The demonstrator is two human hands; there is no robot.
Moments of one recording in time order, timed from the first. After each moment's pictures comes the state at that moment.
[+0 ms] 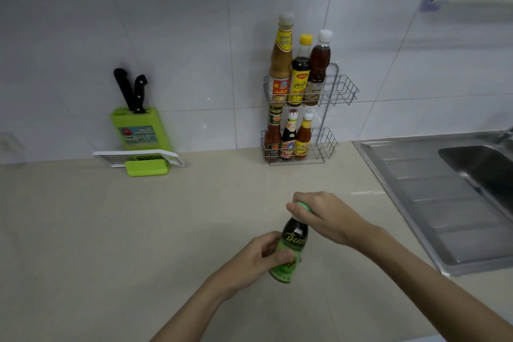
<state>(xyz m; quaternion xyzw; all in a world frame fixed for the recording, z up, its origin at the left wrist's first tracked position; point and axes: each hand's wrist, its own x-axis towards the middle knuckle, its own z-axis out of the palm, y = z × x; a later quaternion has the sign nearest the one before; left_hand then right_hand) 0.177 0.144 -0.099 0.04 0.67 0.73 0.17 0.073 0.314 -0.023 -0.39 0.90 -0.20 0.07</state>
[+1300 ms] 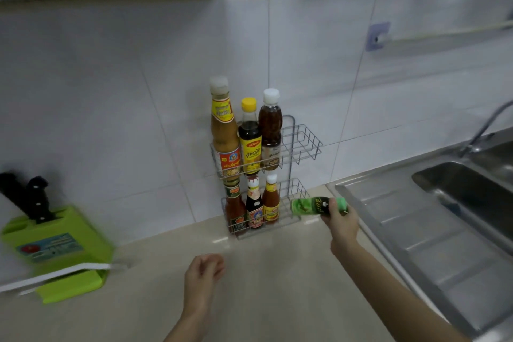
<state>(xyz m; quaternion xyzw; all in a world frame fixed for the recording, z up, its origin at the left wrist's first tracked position) -0.024 0.085 -0.145 -0.27 0.61 0.74 -0.10 -0.146 0.348 -0.108 0.27 0.56 -0.78 -0.11</state>
